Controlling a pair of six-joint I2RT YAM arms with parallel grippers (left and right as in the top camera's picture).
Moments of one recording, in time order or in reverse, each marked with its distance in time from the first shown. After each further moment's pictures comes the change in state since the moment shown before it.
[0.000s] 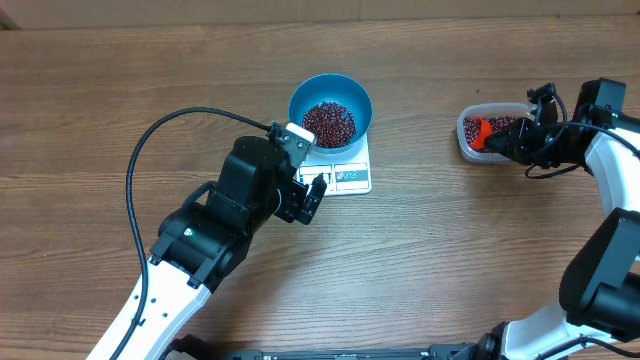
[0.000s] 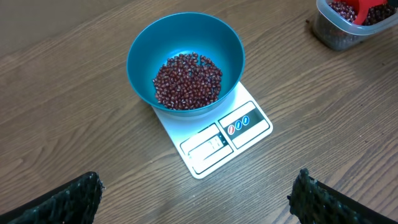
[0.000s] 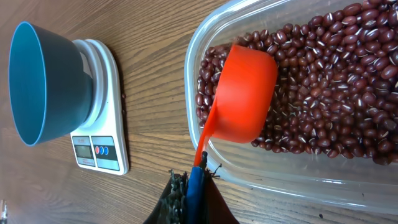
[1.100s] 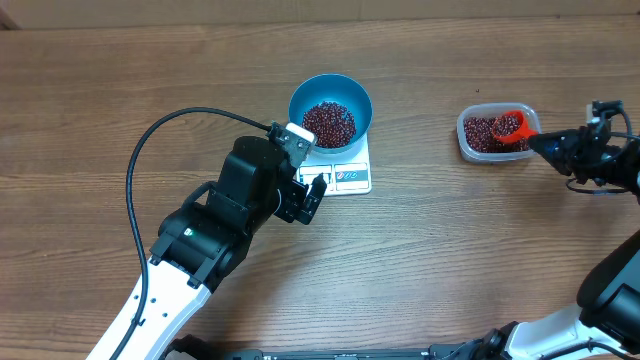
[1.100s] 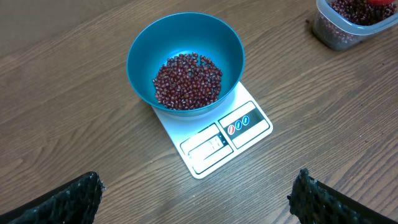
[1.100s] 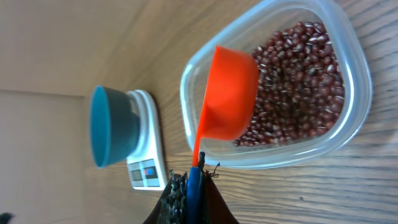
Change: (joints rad) left arm 0.000 0.000 0.000 0.000 0.000 0.000; right arm -0.270 0.000 -0.014 -0.024 -0.281 -0.001
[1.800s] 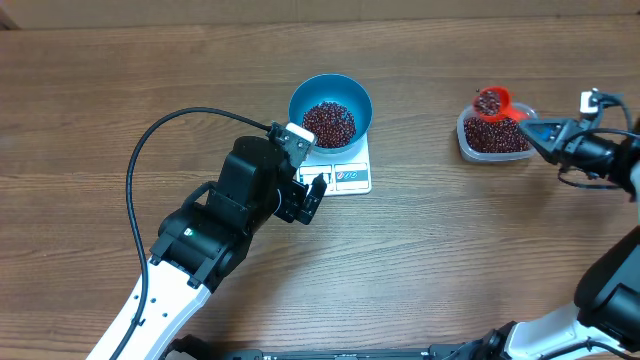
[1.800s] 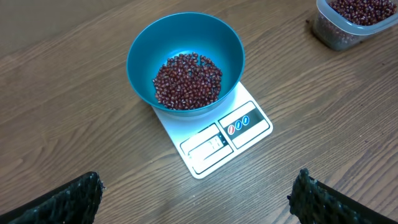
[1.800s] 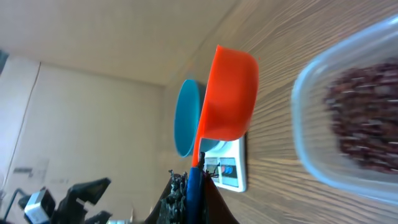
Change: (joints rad) left arm 0.000 0.000 0.000 0.000 0.000 0.000; right arm 0.066 0.000 0.000 -0.021 -0.326 0.000
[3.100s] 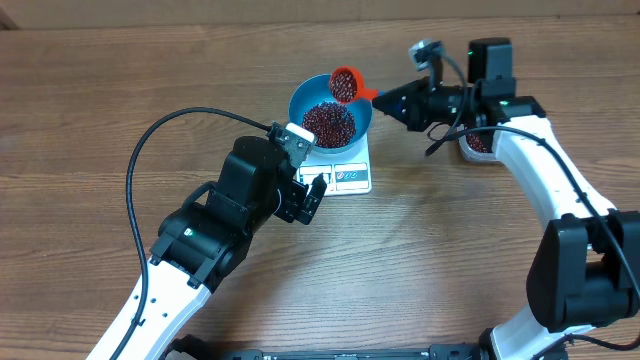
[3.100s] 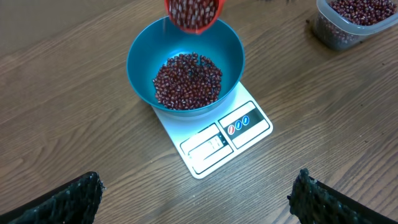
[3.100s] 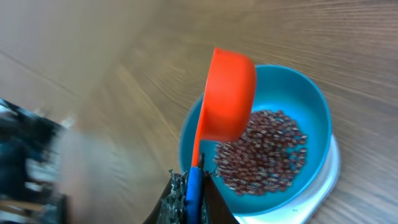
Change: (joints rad) left arm 0.000 0.000 0.000 0.000 0.000 0.000; right arm 0.671 0.000 0.044 0.535 0.342 0.024
